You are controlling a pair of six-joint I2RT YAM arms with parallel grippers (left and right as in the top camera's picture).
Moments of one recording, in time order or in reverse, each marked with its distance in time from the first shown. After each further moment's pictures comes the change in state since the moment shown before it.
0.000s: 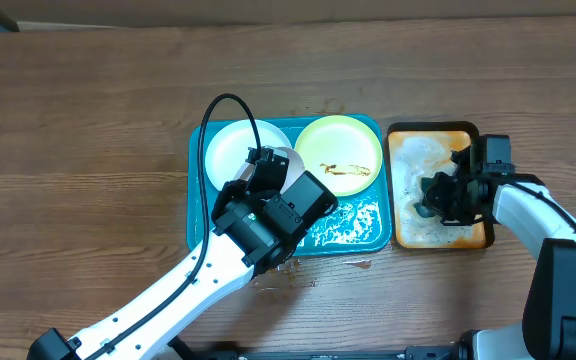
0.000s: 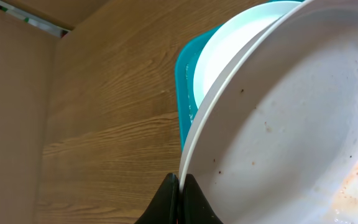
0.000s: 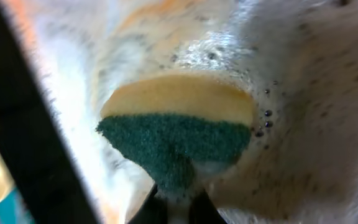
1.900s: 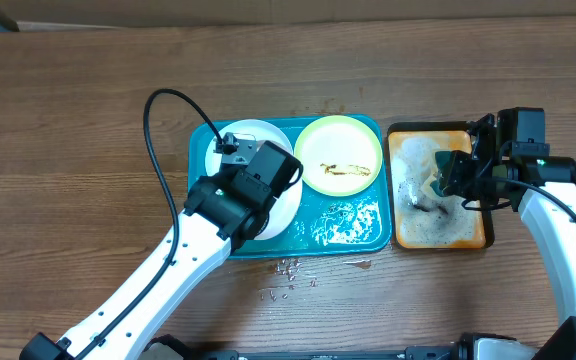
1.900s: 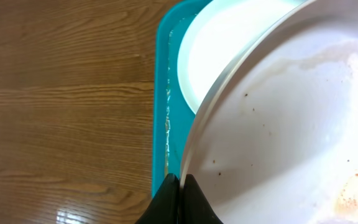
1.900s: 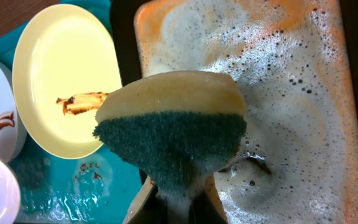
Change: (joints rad) left arm 0.195 0.000 0.021 0.017 0.253 -0.075; right arm -0.003 -0.218 0.206 -0.304 0.043 -0.149
